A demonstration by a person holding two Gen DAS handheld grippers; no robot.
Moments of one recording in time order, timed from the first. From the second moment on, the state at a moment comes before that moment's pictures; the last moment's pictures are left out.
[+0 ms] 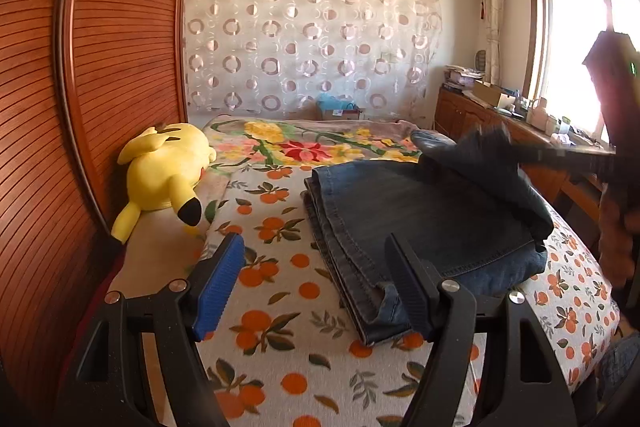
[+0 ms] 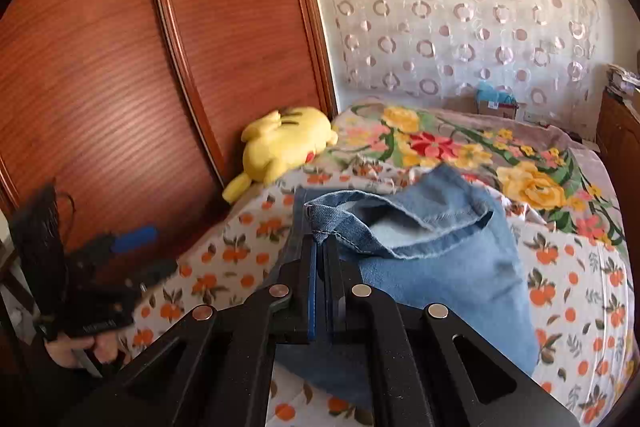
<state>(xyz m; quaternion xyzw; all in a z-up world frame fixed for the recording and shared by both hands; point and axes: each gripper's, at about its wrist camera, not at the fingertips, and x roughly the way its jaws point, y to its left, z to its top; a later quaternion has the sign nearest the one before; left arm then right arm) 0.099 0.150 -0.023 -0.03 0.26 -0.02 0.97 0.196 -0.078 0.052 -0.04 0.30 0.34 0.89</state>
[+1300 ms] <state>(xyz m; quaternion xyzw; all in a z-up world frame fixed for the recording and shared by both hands) 0.207 0.052 -0.077 0.00 0.37 -0.13 0.92 0.328 -0.096 0.032 -0.06 0.33 0.26 0.90</state>
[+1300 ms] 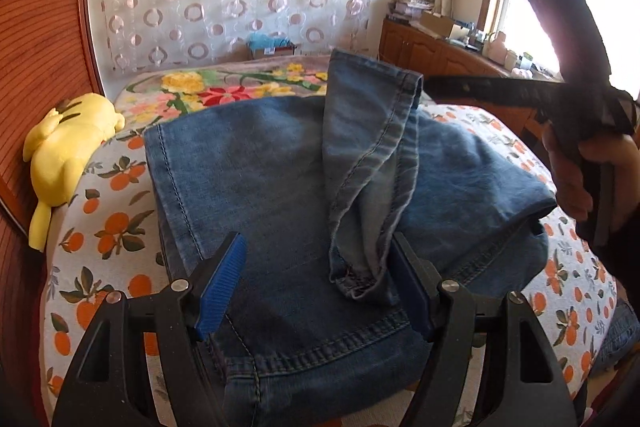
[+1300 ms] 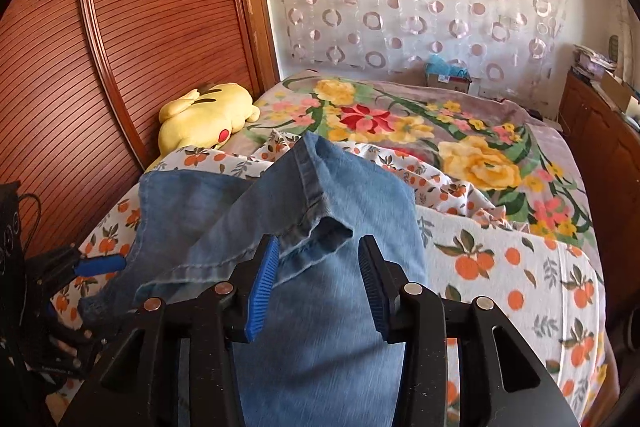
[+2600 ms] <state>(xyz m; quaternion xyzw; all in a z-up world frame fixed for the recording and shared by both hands) 0.141 0.054 -0.036 -0.08 0.34 -0.23 0.91 0.303 -0.071 0.091 -0.08 0.24 0.33 0.91</state>
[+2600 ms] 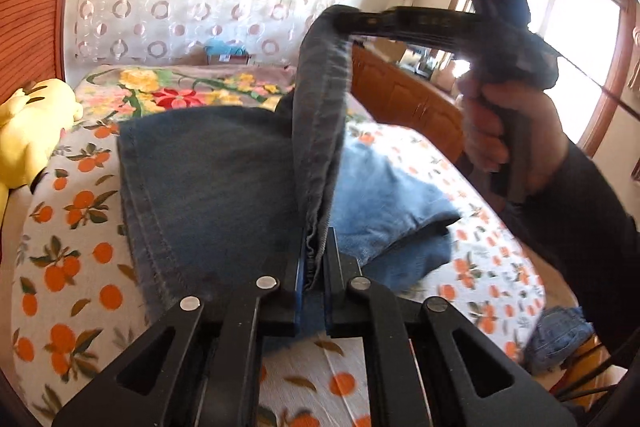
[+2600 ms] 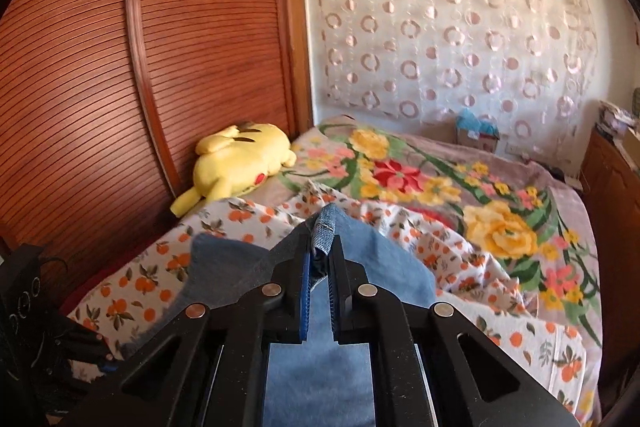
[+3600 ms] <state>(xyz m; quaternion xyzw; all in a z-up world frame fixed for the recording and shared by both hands) 0.133 0.133 -0.058 -0.09 0.37 -0.11 0.92 0.259 -0.114 0.035 -0.11 0.31 0.31 0.89</state>
